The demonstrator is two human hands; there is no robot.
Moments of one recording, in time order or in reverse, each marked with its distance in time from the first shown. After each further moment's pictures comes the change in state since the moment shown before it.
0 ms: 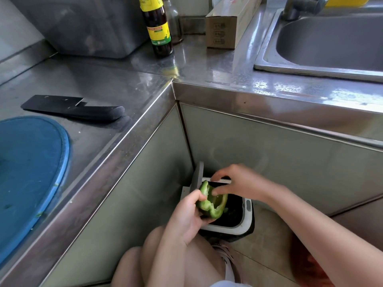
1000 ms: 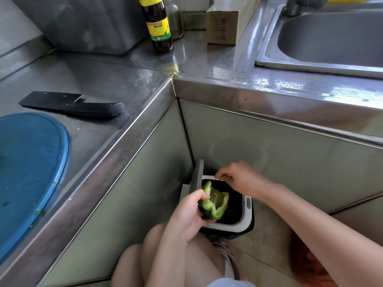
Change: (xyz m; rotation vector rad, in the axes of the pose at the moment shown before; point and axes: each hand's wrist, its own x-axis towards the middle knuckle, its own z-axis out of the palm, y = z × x) left_hand 0.004 -0.003 -0.001 0.095 0.026 -0.031; right_hand 0.011 0.012 0.011 -0.152 0.079 0.035
